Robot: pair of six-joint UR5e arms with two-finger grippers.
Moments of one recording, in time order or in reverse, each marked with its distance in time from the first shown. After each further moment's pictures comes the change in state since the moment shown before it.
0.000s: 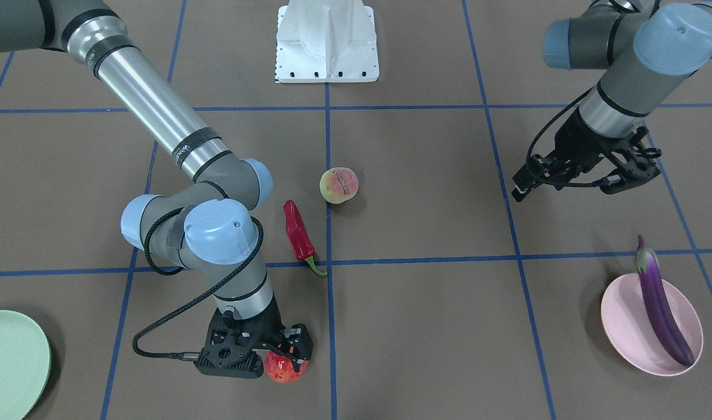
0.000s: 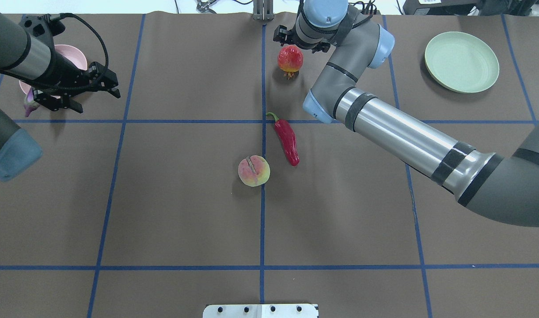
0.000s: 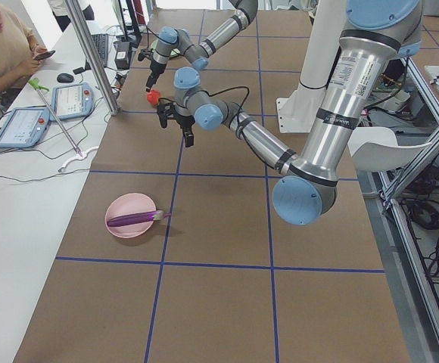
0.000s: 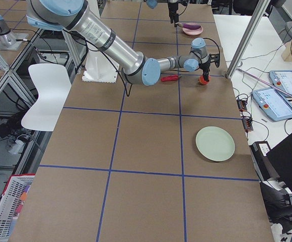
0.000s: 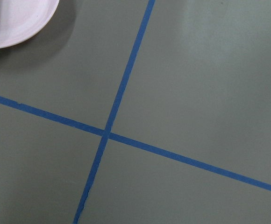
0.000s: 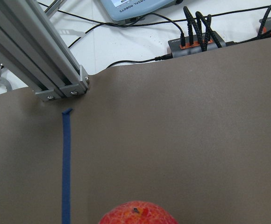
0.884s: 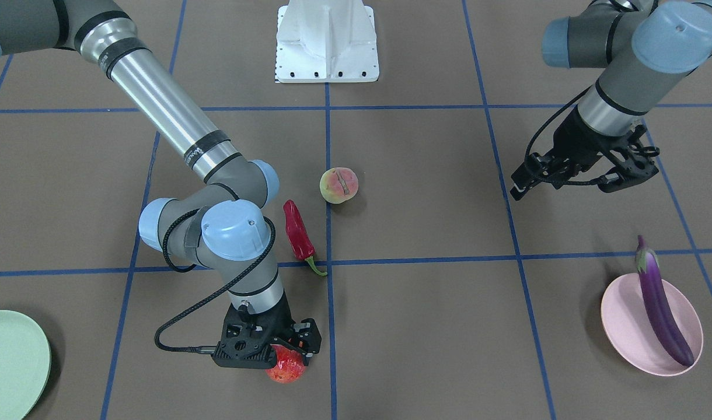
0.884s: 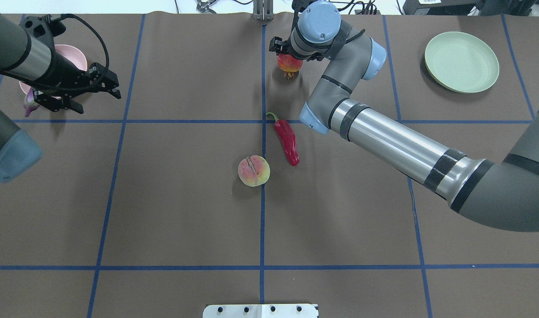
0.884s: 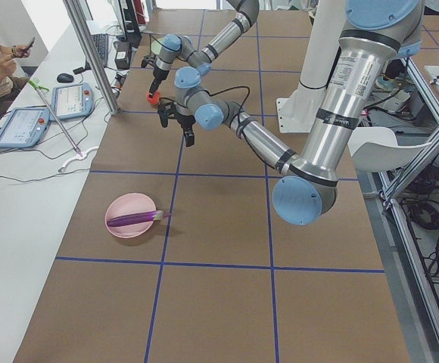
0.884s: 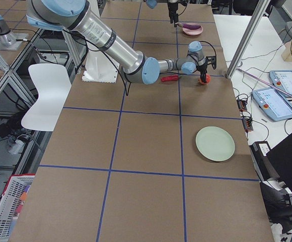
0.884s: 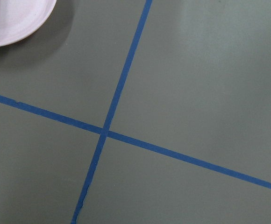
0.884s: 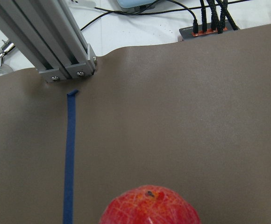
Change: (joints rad) left arm 0.002 0.002 -0.004 0.000 0.000 0.000; right arm -0.028 0.008 -0.051 0.059 -0.027 -0.001
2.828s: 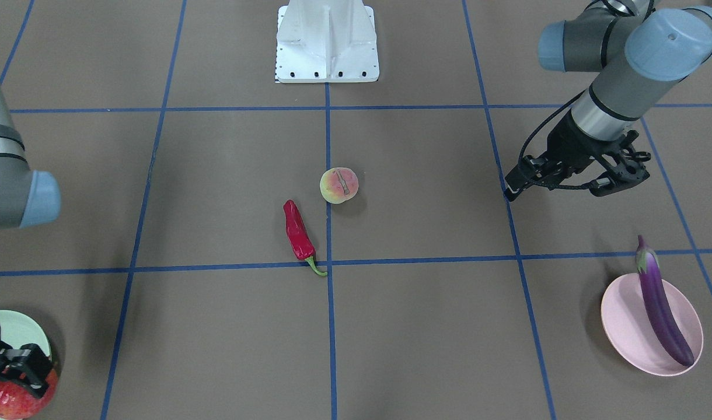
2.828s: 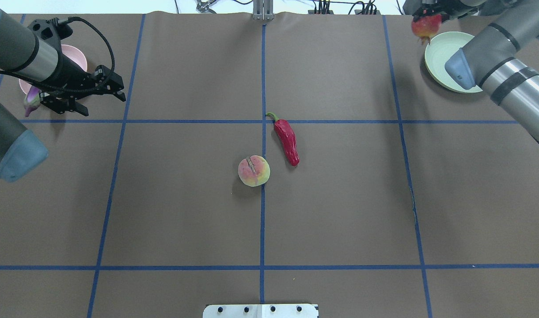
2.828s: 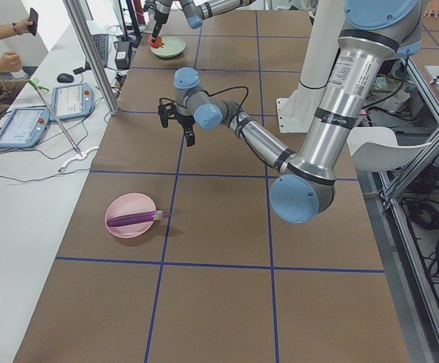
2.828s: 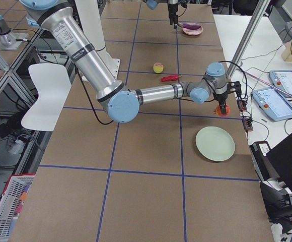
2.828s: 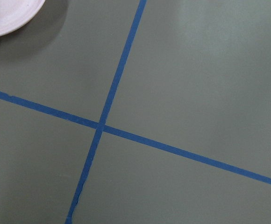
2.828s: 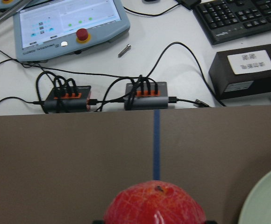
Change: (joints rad) left arm 0.012 -0.014 0.020 0.000 -0.014 -0.001; right arm 0.394 -0.462 0.418 -0.159 0.268 -0.384
